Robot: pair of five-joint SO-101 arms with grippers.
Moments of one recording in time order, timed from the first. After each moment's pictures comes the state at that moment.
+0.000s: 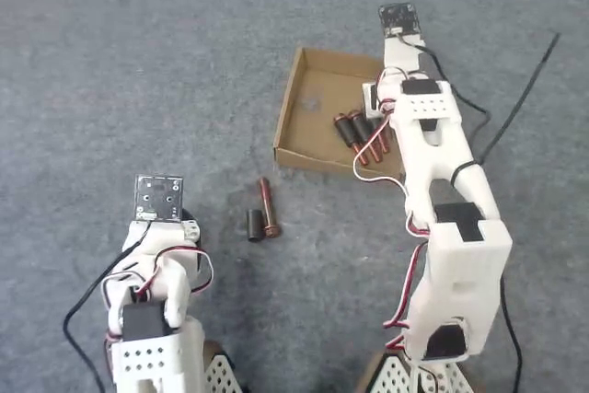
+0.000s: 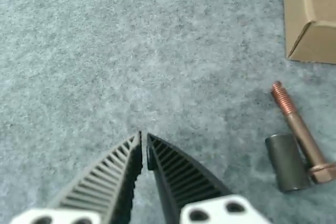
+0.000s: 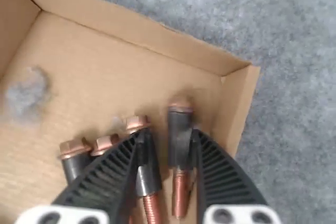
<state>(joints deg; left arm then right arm) -12.7 -99.6 97.5 57.8 -4.6 -9.1 27.9 -6.9 43.0 3.6</state>
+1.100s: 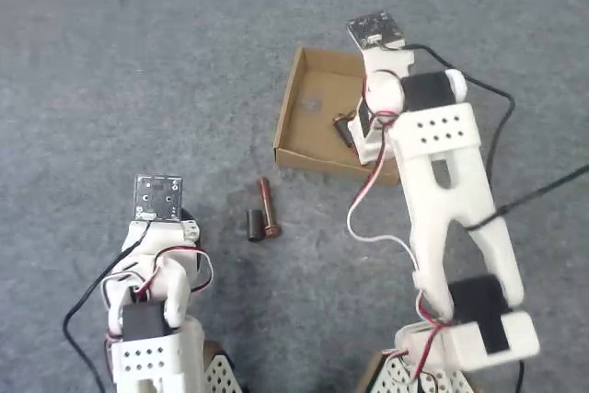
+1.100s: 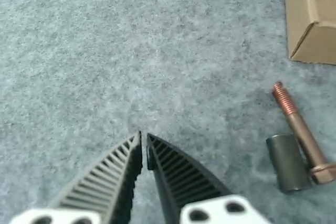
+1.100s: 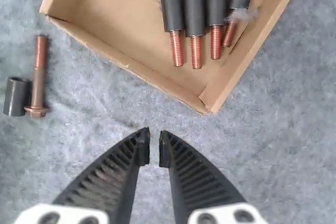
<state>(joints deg) -12.8 -99.6 97.5 57.8 -4.6 -17.3 -5.1 -2.2 89.0 7.3</state>
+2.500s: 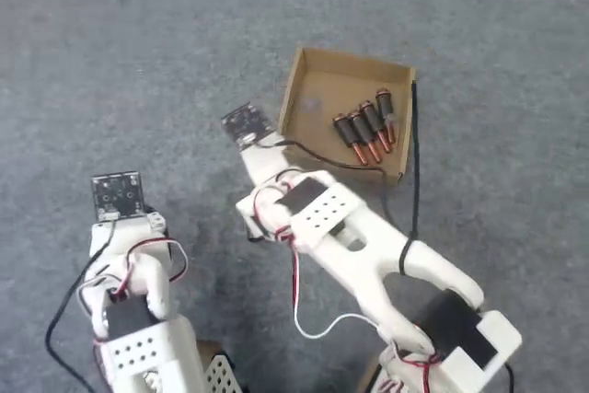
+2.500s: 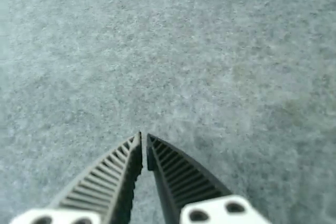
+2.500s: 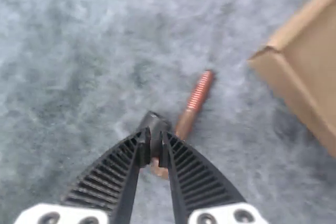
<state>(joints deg) -26.5 -86.6 93.3 47.0 -5.4 -48.7 -4.4 32.1 42.7 -7.8</state>
